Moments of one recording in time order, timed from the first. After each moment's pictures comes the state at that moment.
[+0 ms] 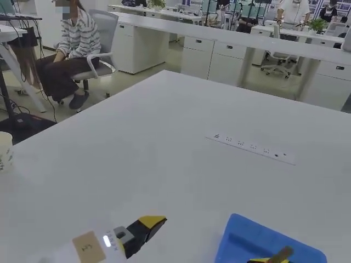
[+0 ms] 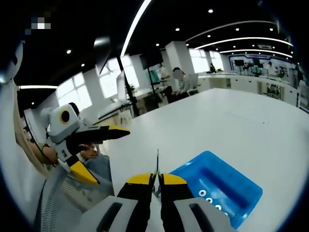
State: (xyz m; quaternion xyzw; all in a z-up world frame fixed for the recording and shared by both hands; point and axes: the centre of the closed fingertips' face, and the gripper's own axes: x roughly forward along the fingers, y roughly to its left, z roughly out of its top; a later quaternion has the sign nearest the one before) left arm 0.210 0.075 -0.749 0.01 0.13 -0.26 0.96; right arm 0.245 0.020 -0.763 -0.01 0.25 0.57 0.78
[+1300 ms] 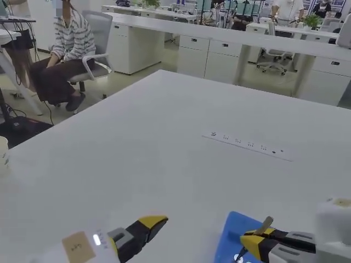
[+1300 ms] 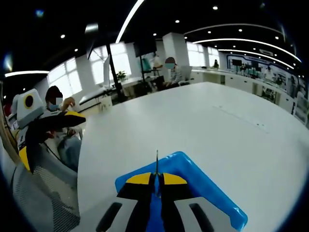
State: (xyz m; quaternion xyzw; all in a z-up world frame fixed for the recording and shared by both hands) left arm 0.210 0.069 -0.742 -0.02 0.12 -0.27 0.95; right arm 0.314 0.029 -0.819 -0.09 0.27 0.54 0.79
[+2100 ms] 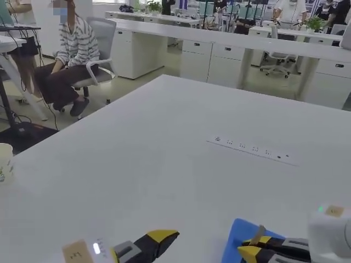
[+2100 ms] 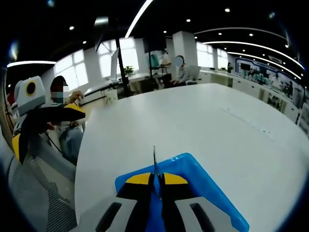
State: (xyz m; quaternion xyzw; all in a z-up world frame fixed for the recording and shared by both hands) left arm 0.207 0.062 -0.742 -0.05 0.12 -0.30 0.95; right arm 0.311 0.038 -0.824 -0.12 0.26 0.56 0.77
